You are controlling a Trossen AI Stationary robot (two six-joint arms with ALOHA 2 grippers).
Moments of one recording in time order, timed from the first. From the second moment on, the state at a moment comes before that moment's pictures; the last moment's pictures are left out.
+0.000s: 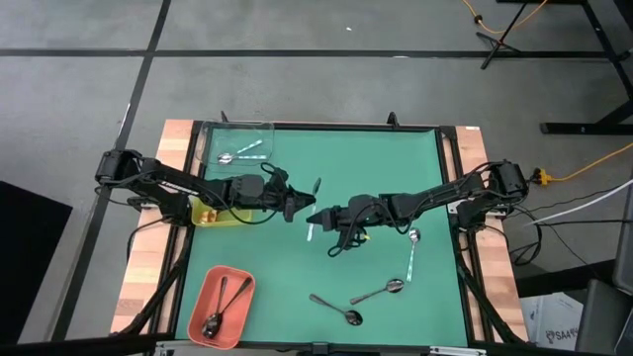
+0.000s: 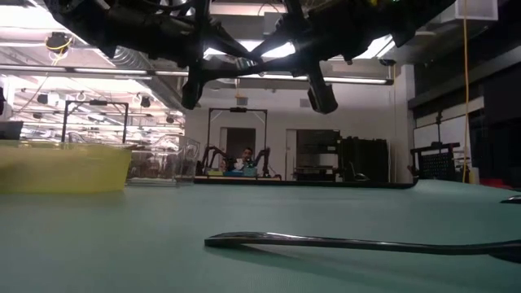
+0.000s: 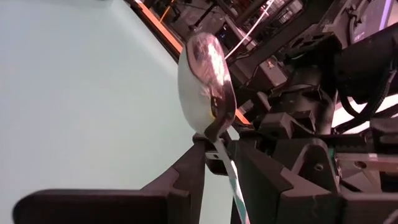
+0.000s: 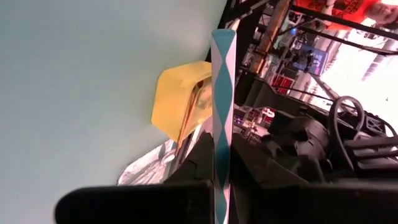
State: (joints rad) left arm -0.01 1.40 0.61 0.60 -0.16 -0.84; right arm 0.15 1.67 0.95 0.36 0.12 -1.84
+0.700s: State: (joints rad) left arm -0.01 1.40 0.61 0.64 -0.14 -0.84; right arm 0.15 1.67 0.95 0.42 0.09 -1.84
